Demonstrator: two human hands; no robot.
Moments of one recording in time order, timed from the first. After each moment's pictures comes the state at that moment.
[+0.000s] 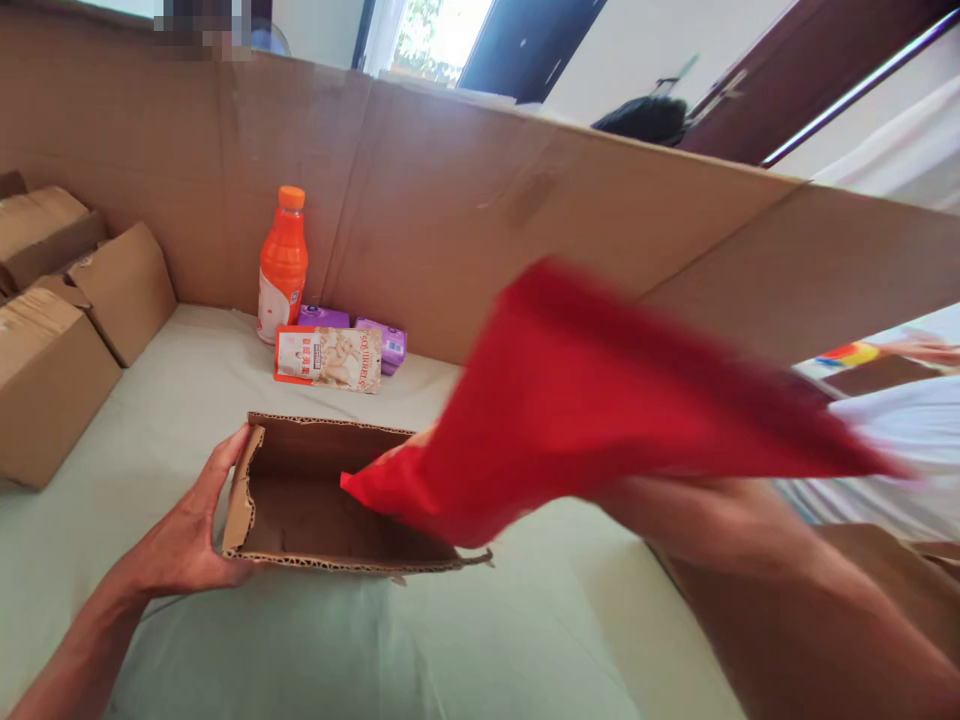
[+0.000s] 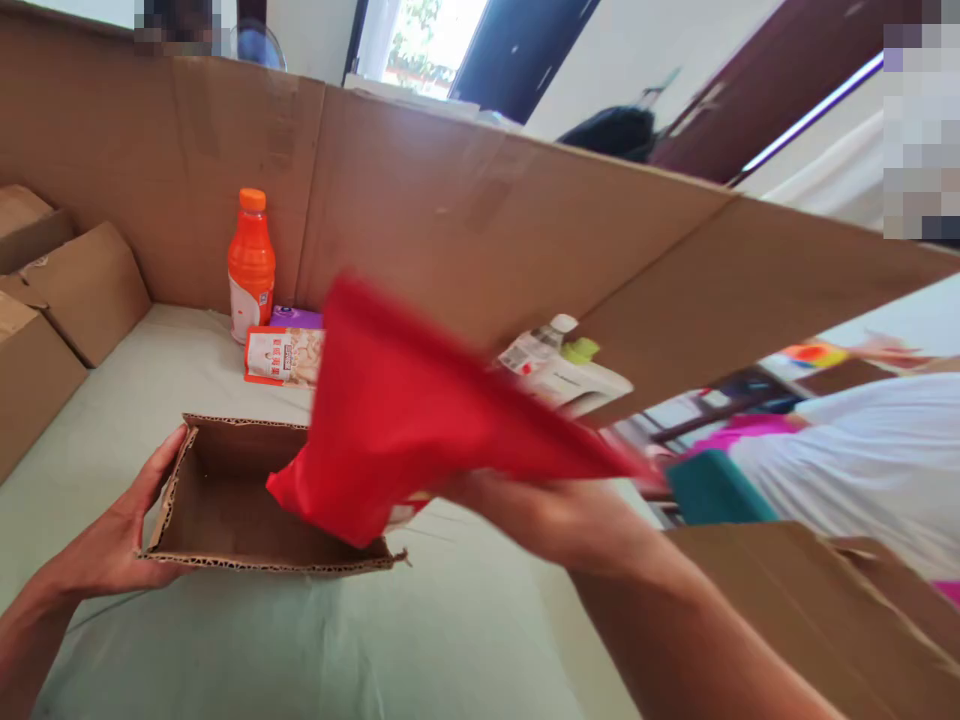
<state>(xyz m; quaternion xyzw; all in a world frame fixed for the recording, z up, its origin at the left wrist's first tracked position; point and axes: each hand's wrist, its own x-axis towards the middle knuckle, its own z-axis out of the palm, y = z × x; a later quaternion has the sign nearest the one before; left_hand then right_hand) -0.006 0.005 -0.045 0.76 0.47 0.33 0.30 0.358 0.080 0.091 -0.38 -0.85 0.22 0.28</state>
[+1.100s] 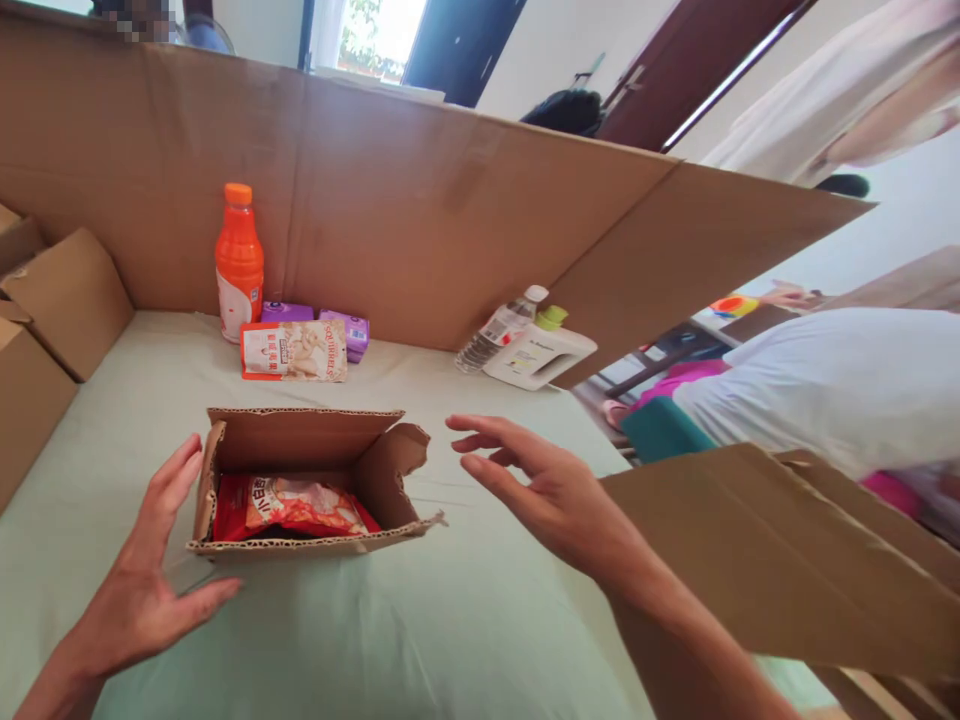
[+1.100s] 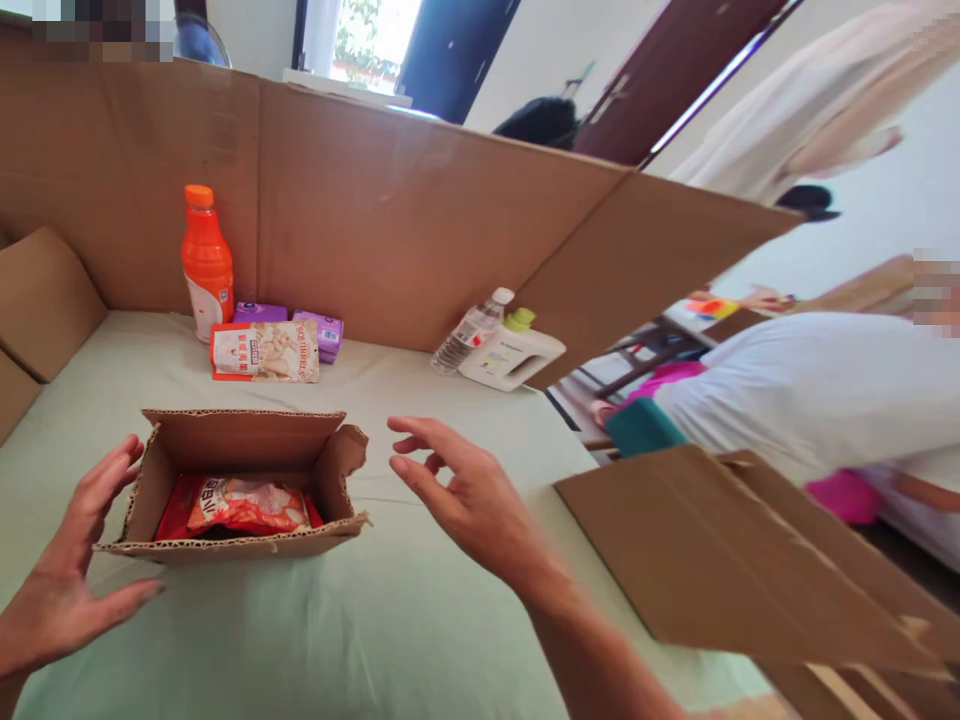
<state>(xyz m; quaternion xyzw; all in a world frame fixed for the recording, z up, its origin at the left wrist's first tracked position) 0.002 -0.021 -0.042 0.76 0.50 0.38 0.18 0.385 0.041 0.038 -0.55 -0.75 0.18 0.31</state>
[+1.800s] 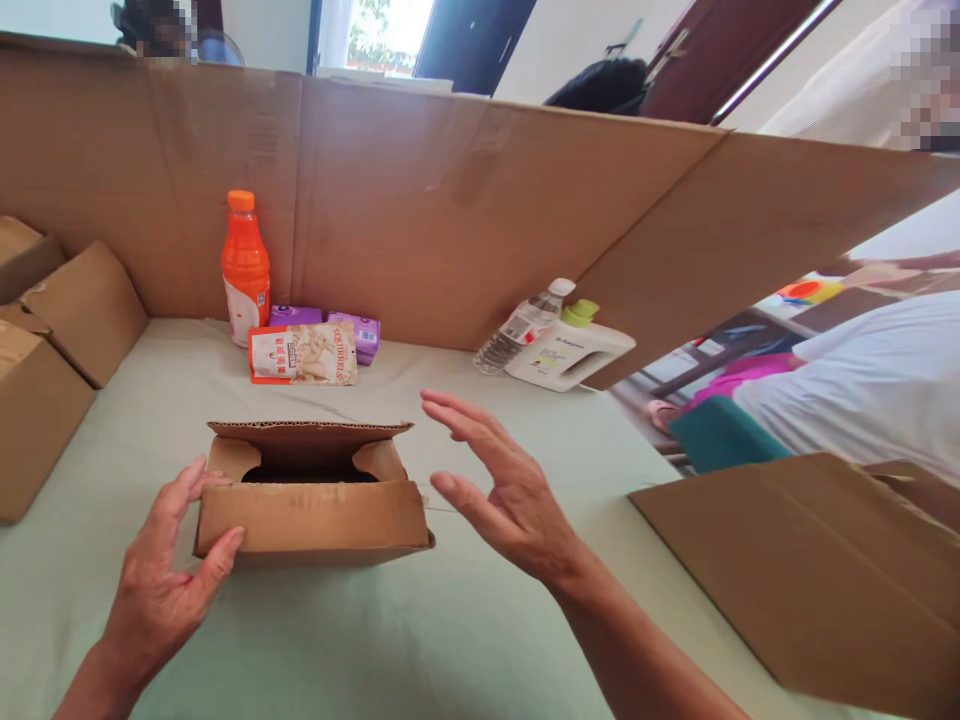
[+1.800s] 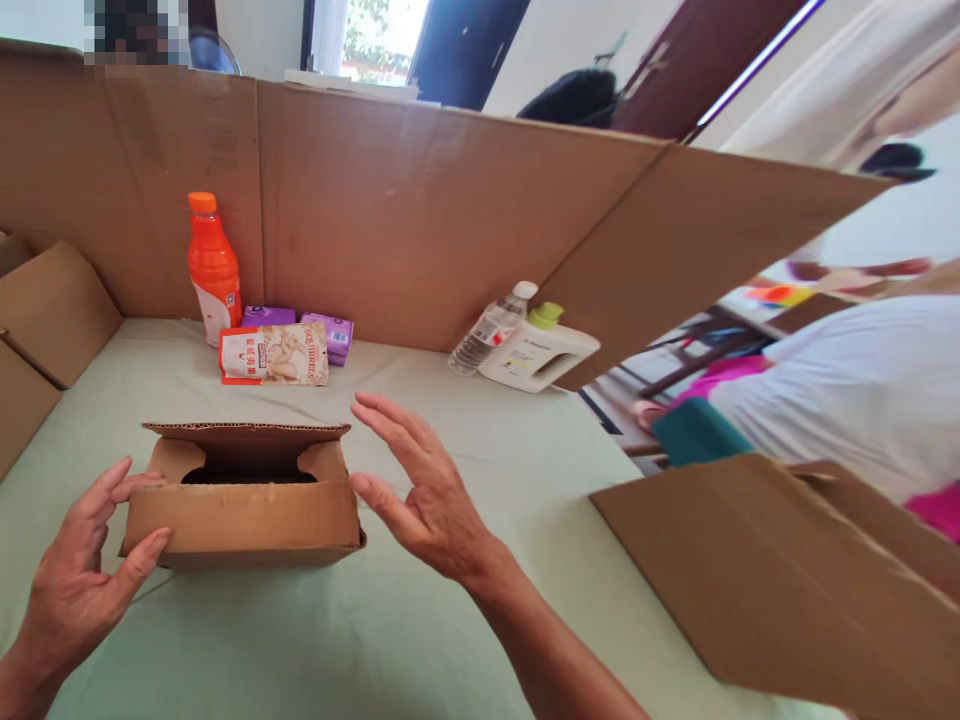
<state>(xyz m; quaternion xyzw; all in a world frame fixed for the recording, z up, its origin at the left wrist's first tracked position) 0.033 -0.022 -0.036 0.70 0.56 0.44 0.06 0.362 0.056 0.006 -0.40 -0.83 0.12 0.38</state>
